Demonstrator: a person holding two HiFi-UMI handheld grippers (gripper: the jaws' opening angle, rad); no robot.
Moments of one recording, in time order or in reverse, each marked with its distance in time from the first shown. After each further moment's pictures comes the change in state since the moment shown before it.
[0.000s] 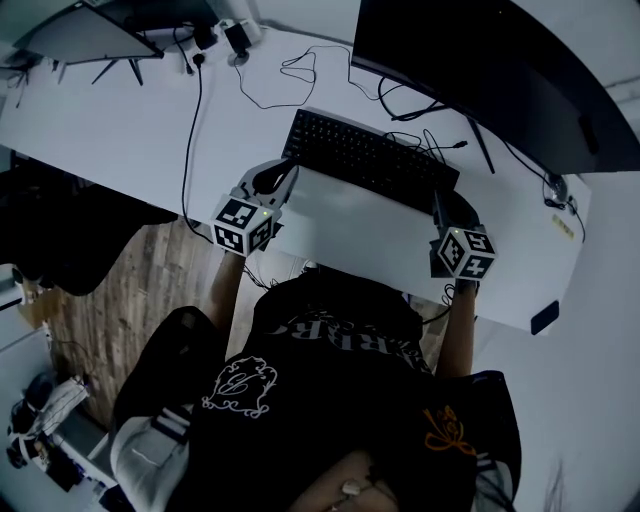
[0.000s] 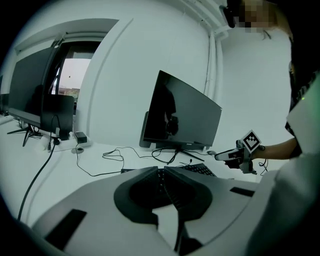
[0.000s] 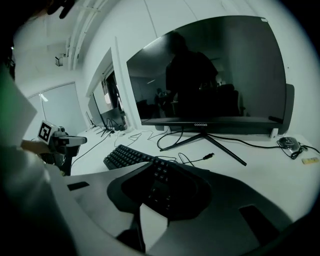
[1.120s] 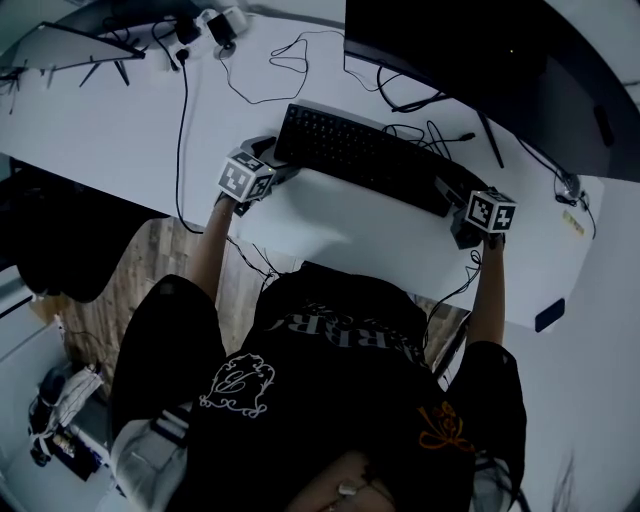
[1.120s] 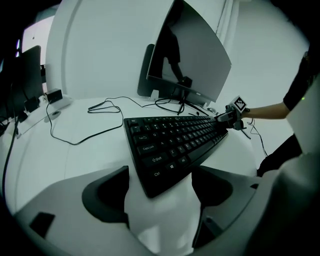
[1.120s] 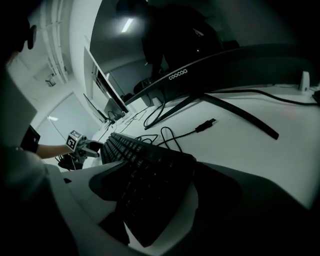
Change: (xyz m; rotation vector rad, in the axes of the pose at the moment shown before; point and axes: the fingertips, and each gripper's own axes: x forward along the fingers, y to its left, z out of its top) left arm 0.088 0.070 -0.113 0.064 0.522 -0.145; right arm 0.088 -0.084 -0.049 0.194 0.252 0.218
